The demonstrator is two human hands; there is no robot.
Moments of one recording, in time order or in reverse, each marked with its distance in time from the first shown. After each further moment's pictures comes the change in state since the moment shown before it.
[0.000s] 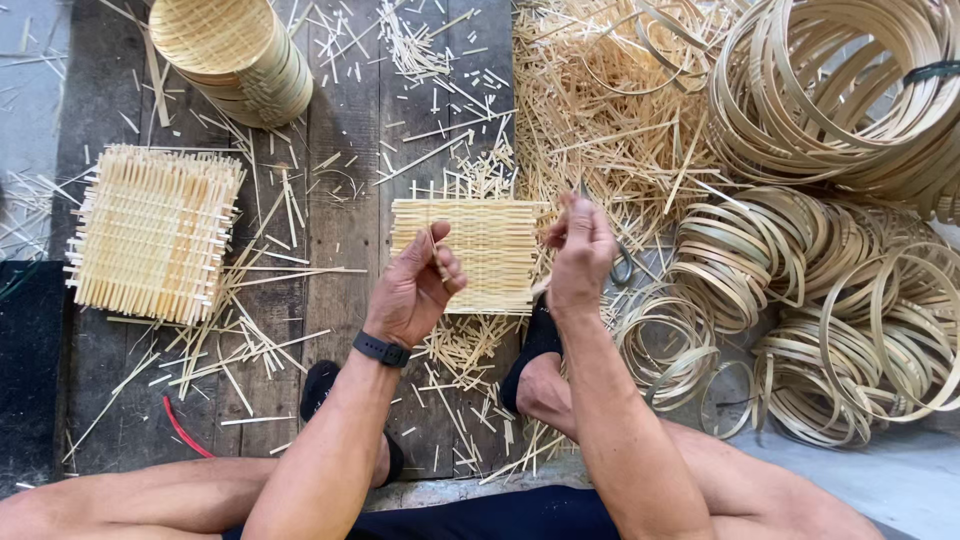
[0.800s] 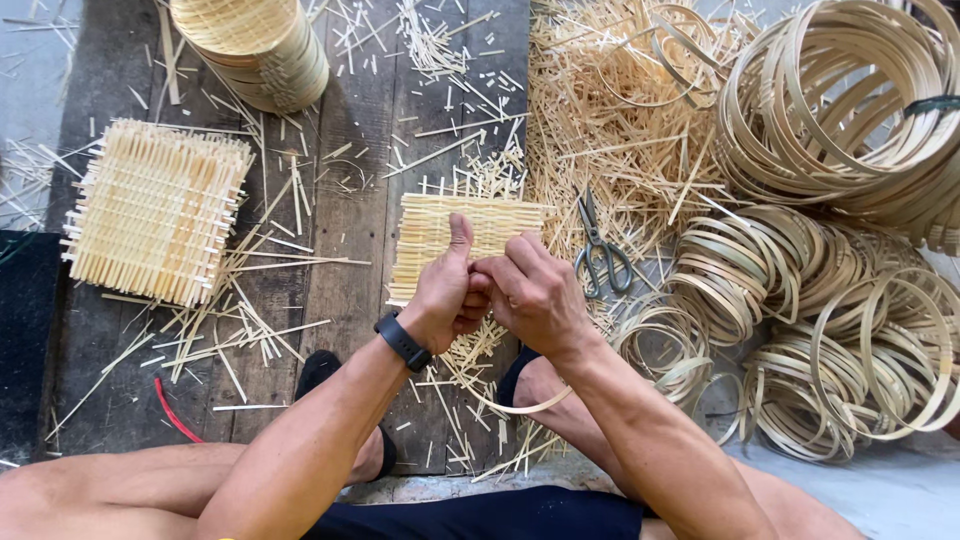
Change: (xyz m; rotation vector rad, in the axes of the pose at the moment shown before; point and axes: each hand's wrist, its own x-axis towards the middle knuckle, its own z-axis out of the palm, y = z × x) left_hand -0.003 -0.010 0.026 0.583 0.237 -0.412; right_hand -0.035 -0.039 0.014 -0.869 -0.777 -0.867
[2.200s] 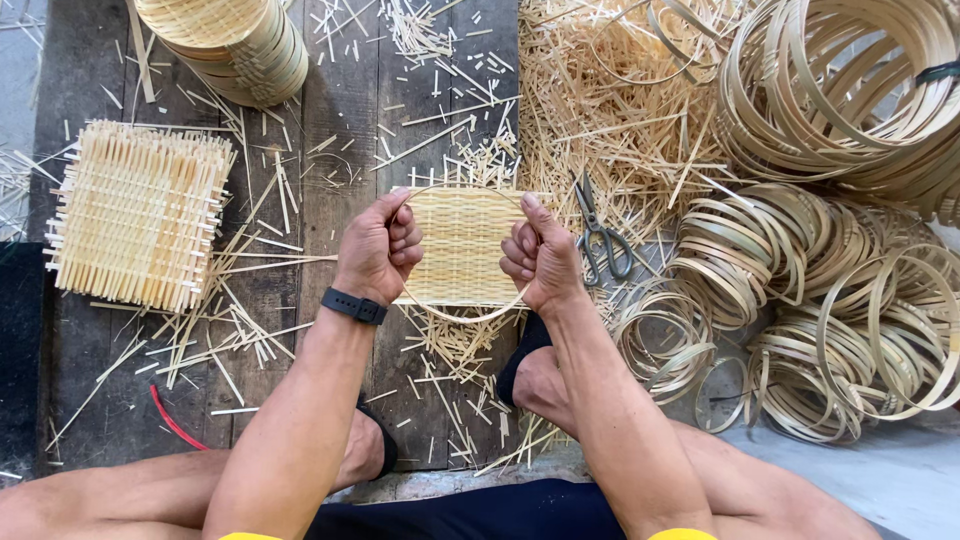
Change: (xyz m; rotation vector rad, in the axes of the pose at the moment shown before) left_hand 0.039 0.028 -0.064 -0.390 0.122 0.377; right_hand -0.034 0.076 0.069 1.743 0.326 1.134
